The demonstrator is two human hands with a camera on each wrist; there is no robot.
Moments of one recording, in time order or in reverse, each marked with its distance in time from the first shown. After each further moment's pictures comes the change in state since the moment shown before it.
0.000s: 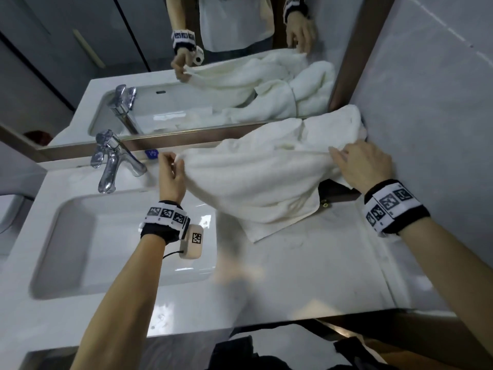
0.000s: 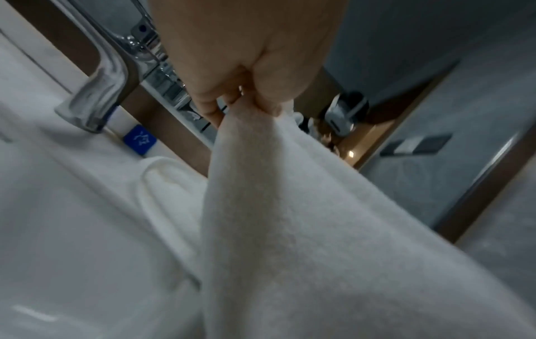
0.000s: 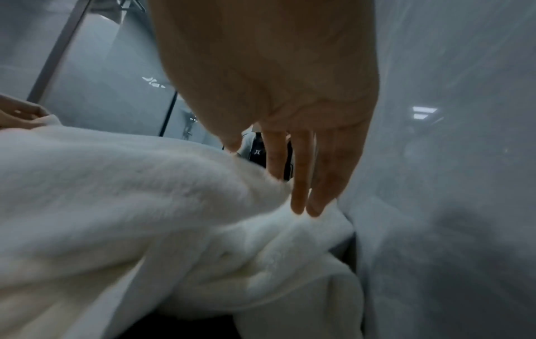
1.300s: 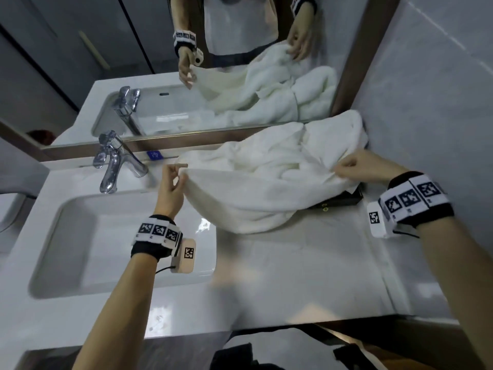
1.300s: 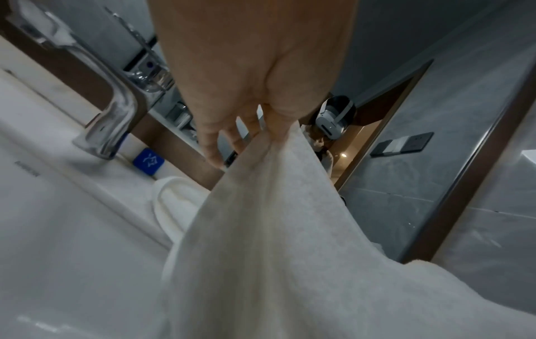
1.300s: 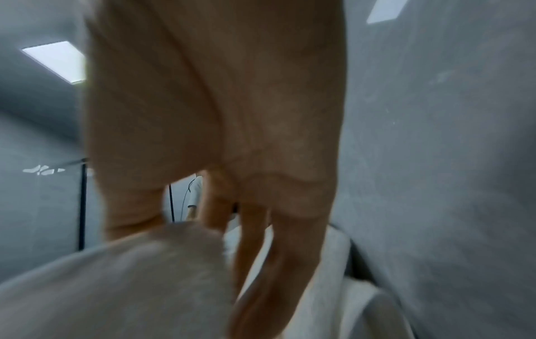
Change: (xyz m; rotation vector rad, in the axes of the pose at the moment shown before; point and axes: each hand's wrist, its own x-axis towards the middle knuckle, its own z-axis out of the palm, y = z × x) left_hand -0.022 0.001 -0.015 -0.087 -0.156 -0.013; right_hand 0.022 0.019 -0.015 0.384 -0.599 -0.005
